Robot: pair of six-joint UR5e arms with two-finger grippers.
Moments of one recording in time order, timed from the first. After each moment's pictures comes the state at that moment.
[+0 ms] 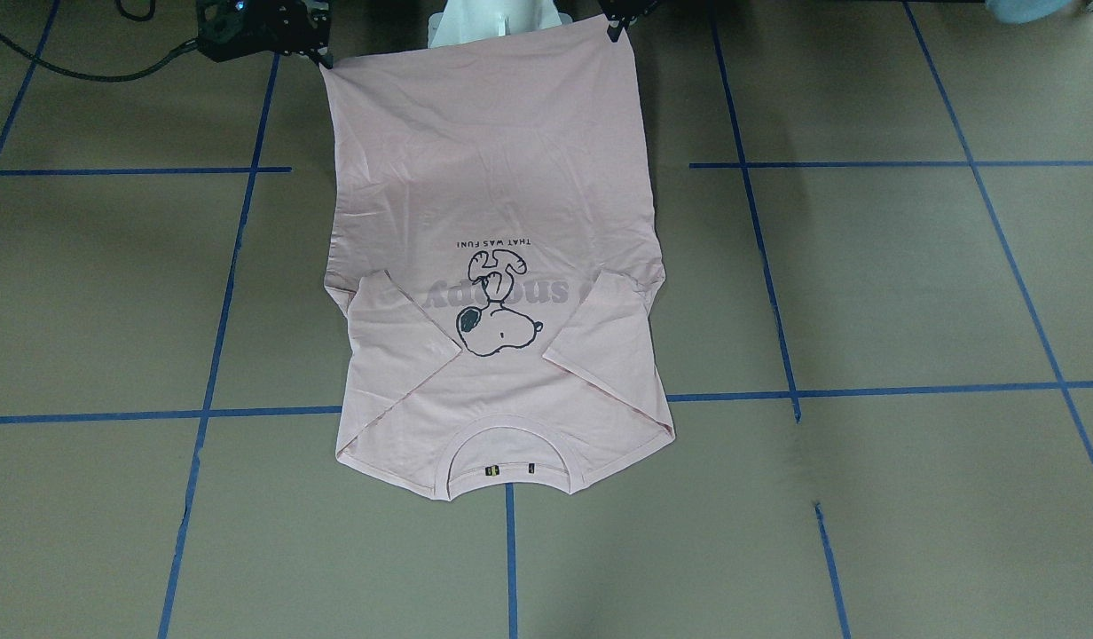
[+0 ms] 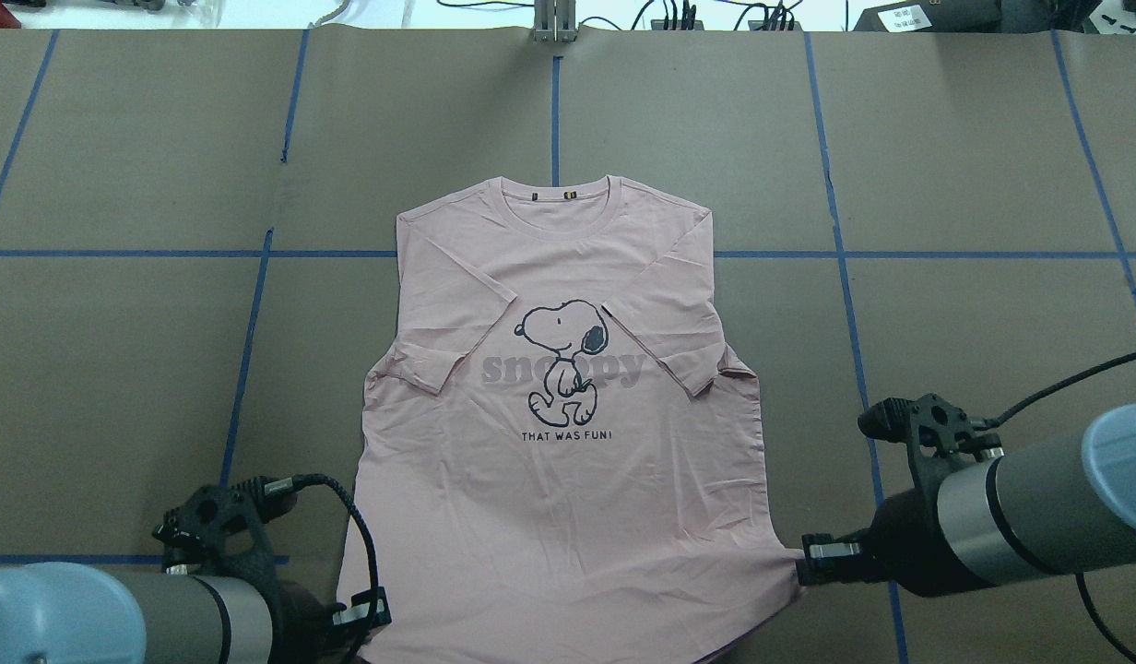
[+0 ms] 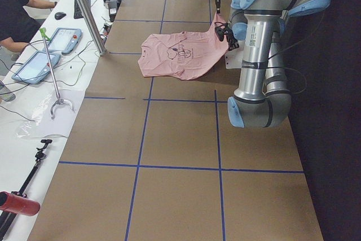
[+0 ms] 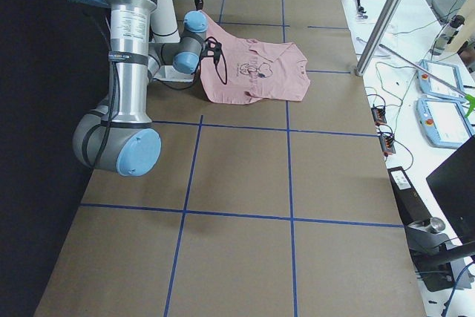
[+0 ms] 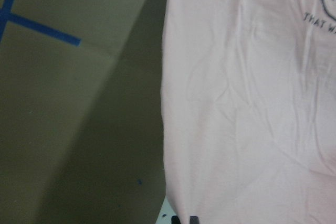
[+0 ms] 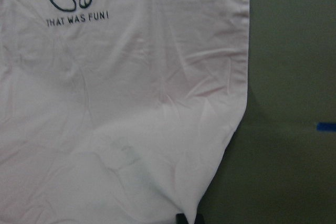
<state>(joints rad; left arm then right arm) -0.11 -1.85 -2.45 -1.40 -1.66 -1.85 0.37 -1.63 2.36 -1.24 2.02 1.43</state>
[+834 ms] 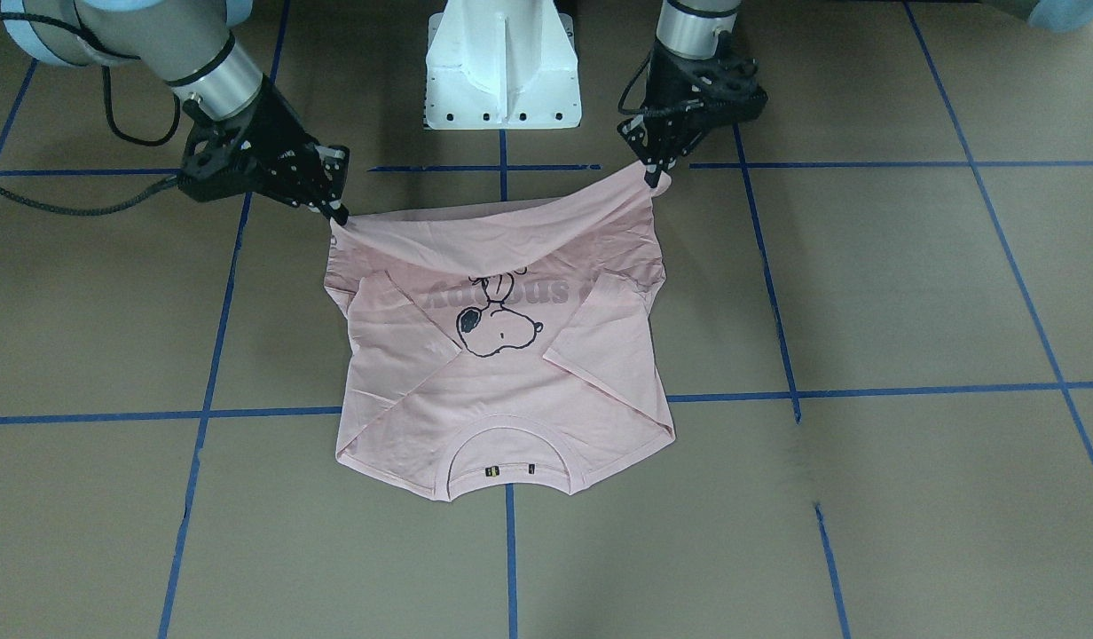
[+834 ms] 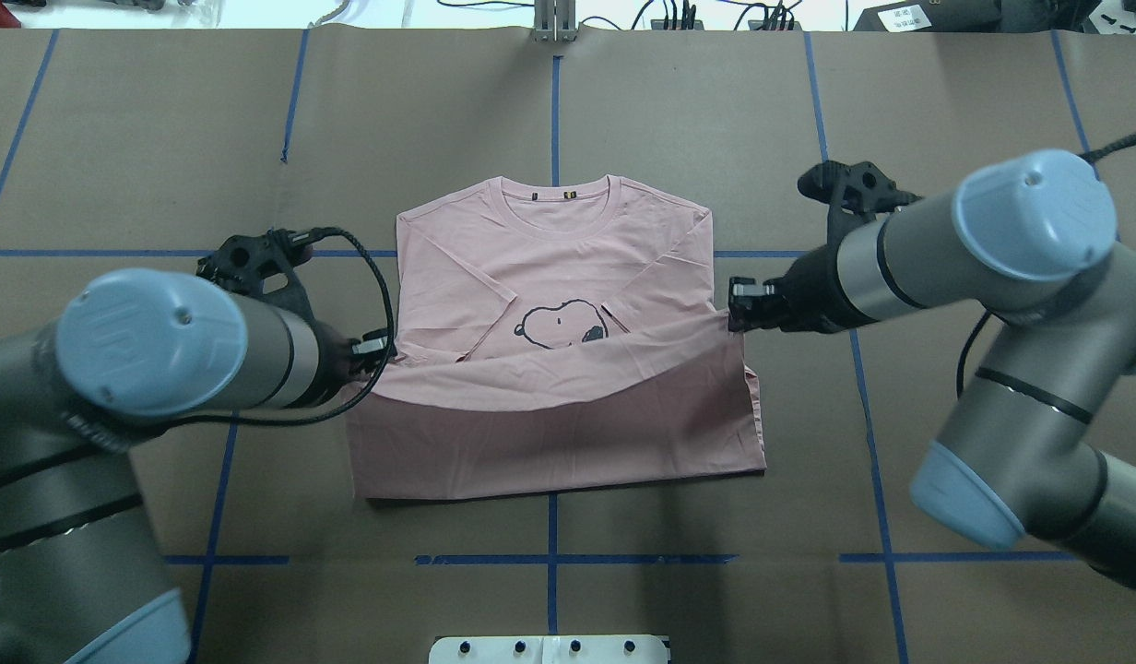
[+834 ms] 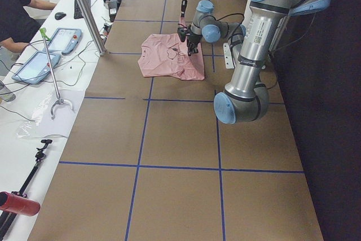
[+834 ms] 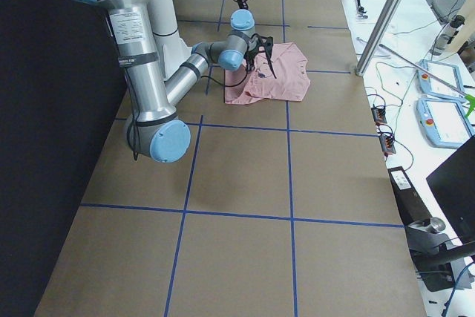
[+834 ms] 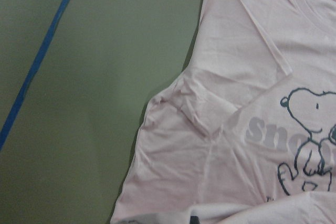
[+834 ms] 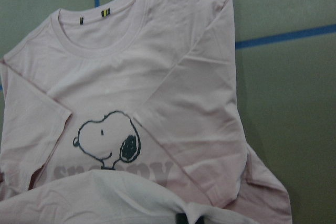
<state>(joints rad) -0.50 -1.98 -2.10 -1.51 -1.67 -1.61 0.71 -1.25 1.96 -1.23 2.02 1.33</state>
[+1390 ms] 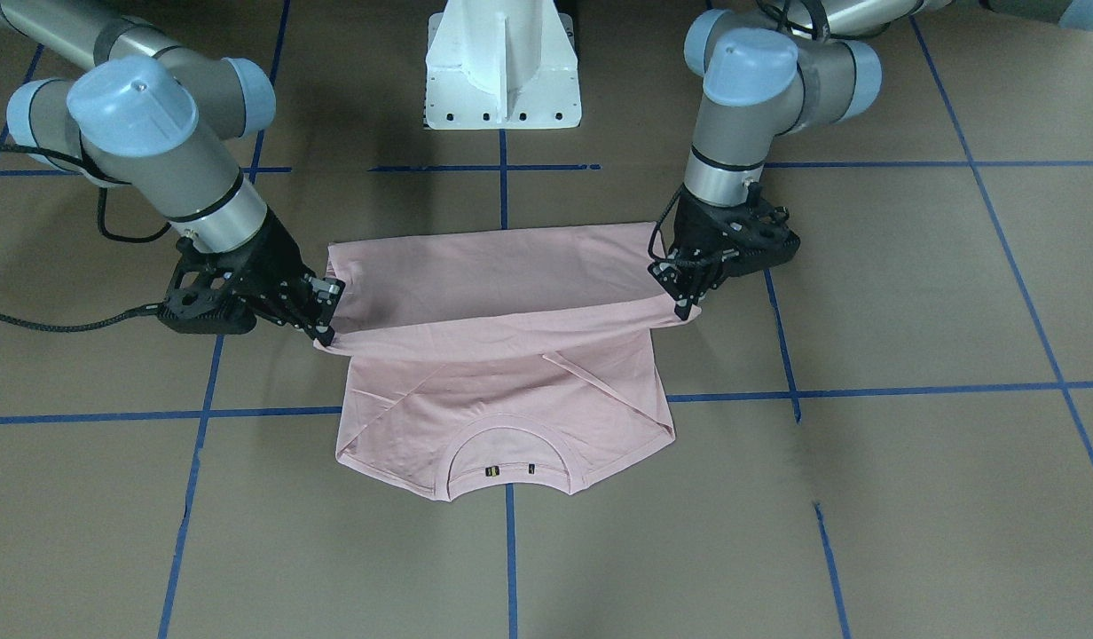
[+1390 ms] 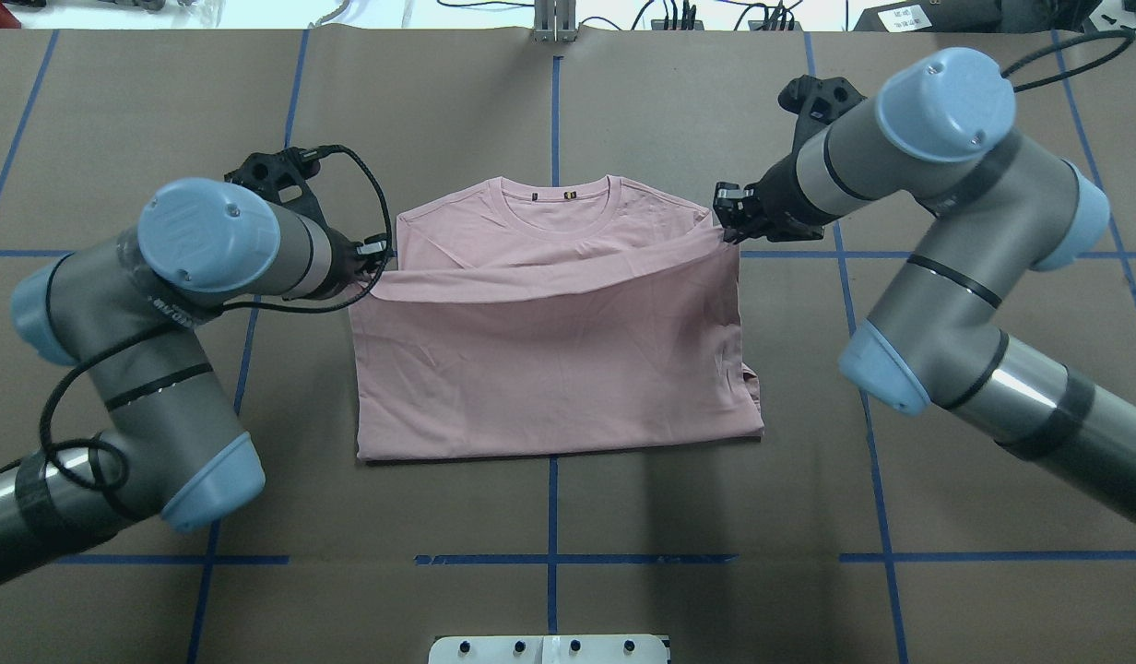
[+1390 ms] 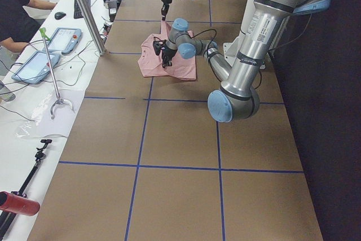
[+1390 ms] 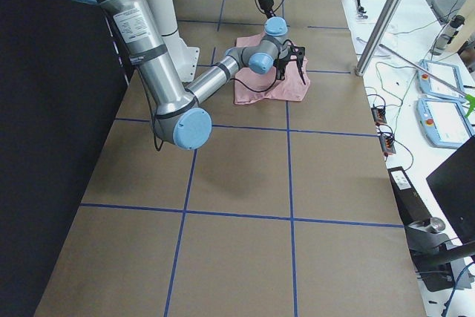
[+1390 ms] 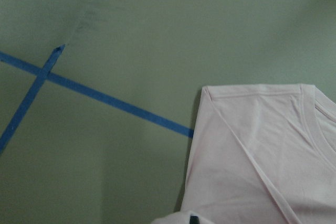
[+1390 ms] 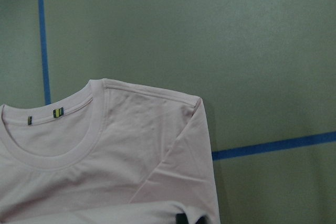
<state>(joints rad) -0.65 -2.03 -1.75 -1.82 -1.68 -1.51 0.81 -1.08 1.66 -1.23 2.02 1.30</state>
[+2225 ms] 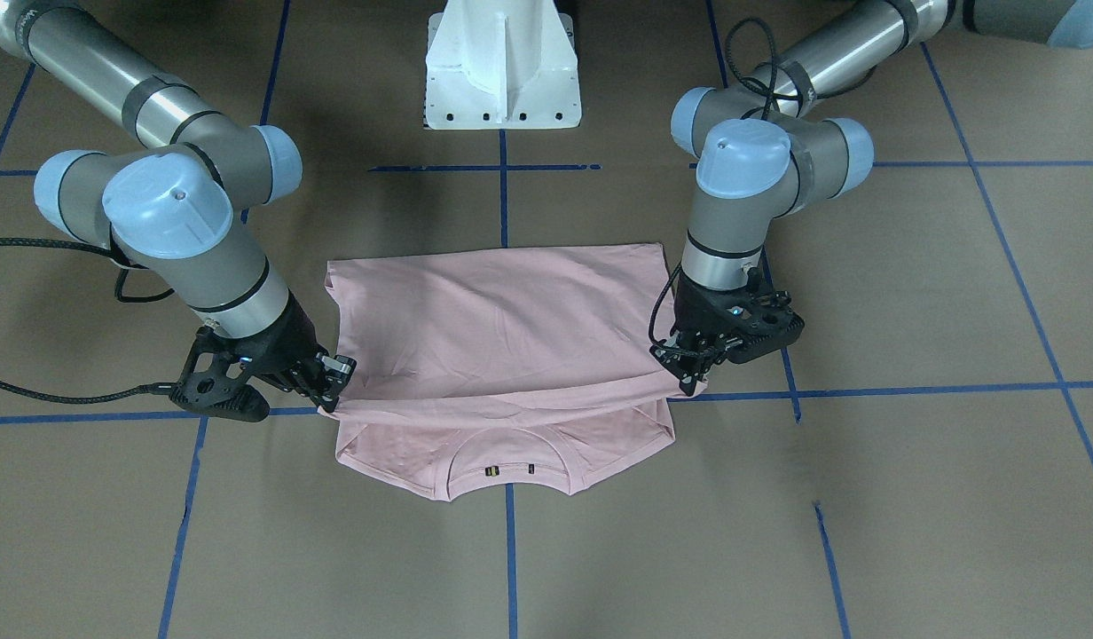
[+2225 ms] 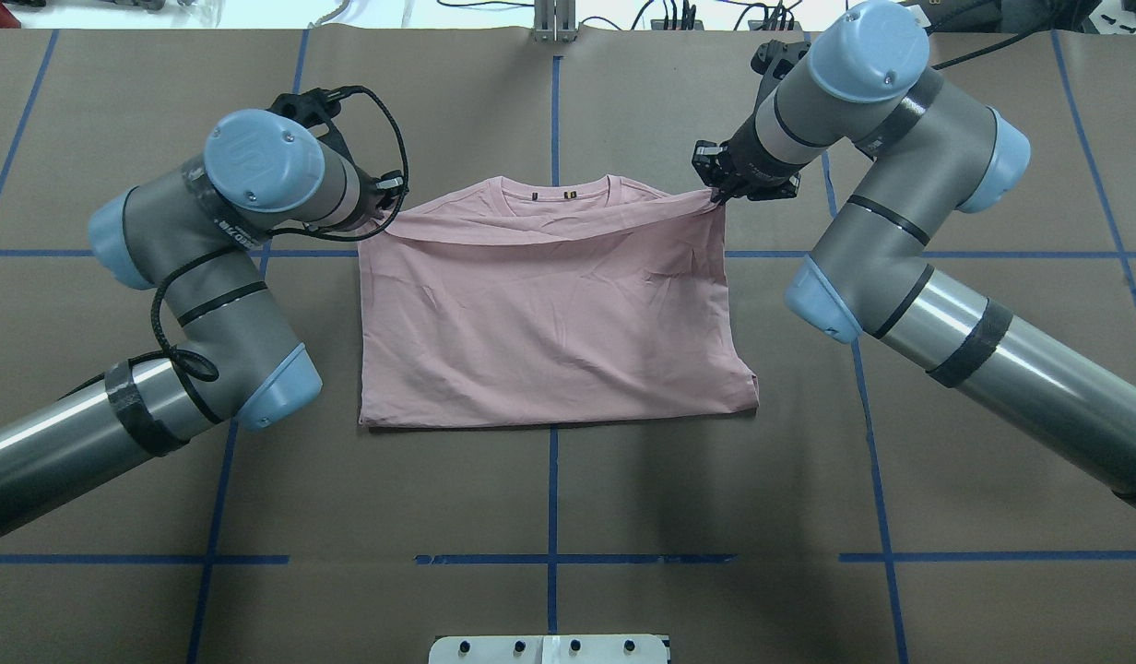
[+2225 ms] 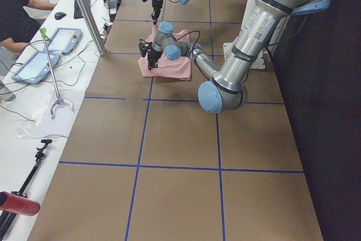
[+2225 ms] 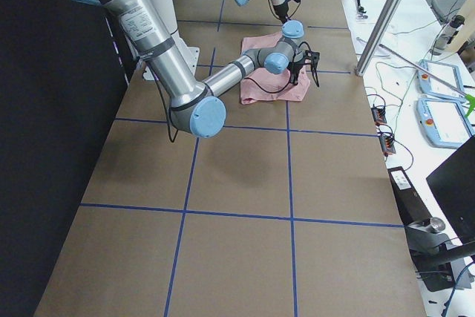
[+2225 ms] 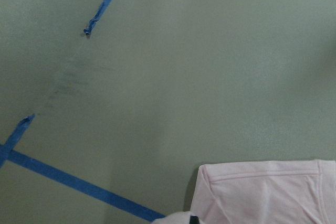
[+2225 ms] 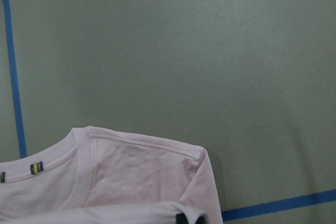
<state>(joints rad) -0.71 -2.17 -1.52 -1.89 -1.67 -1.51 0.83 -0.95 1.46 -1.23 2.01 1.30</state>
